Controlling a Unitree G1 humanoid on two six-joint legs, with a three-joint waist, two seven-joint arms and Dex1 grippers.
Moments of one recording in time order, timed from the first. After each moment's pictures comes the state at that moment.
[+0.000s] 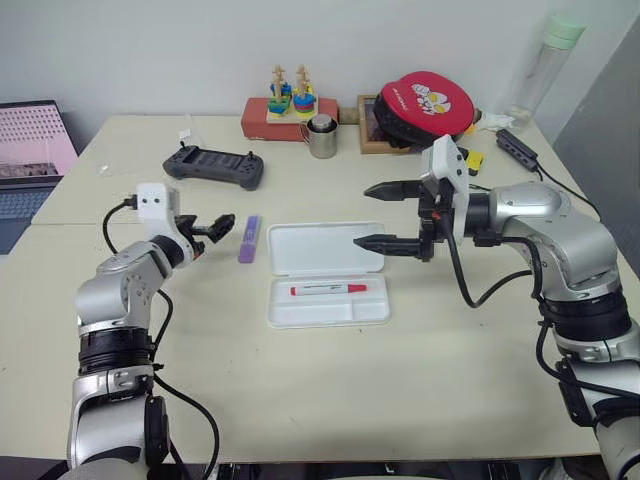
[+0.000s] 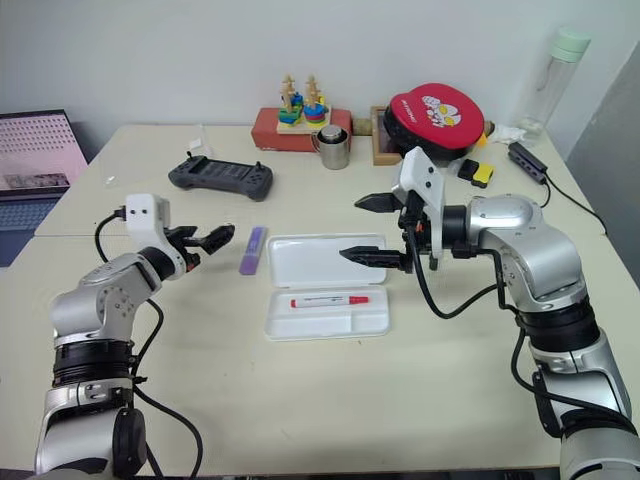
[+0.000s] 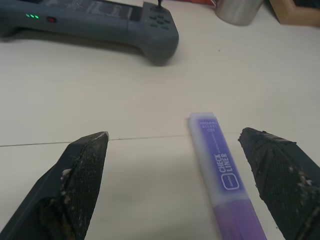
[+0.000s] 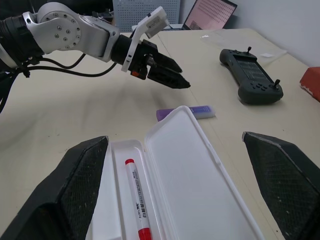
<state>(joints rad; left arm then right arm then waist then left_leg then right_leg) -0.56 0.54 0.26 0.32 -0.36 0.63 -0.47 -0.79 -0.59 0.14 -0.17 0.45 0.69 1.04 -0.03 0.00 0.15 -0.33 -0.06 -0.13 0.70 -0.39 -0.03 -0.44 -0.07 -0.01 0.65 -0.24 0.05</state>
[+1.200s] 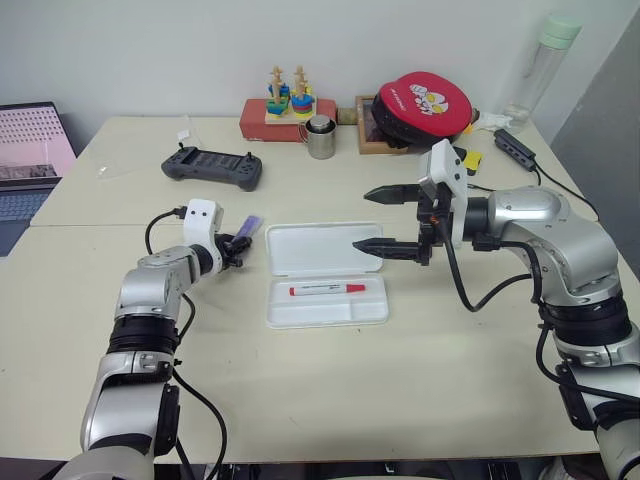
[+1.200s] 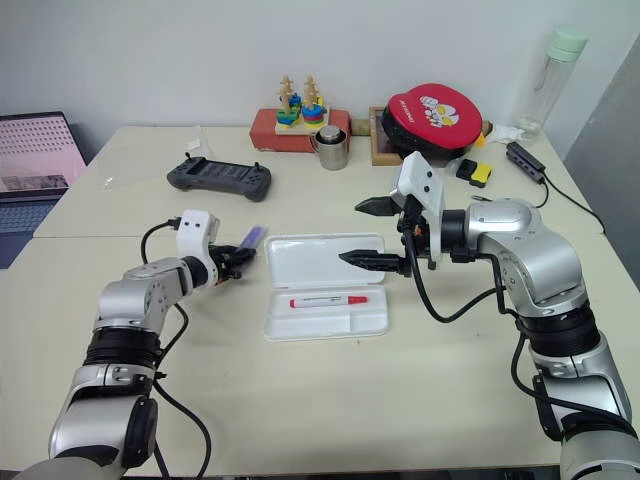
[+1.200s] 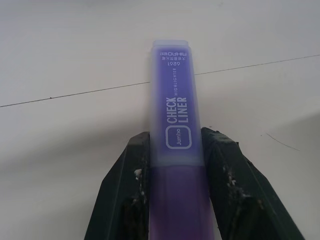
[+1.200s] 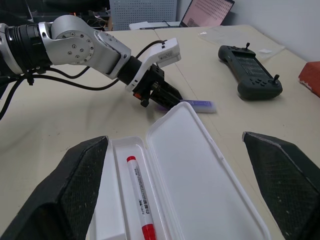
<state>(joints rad) -0.64 0.52 0.13 0.47 -0.24 0.63 -0.50 -0.77 -0.59 0.14 -0.20 0.45 0.71 1.01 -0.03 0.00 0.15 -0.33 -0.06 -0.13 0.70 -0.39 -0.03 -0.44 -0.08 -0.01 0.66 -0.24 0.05</state>
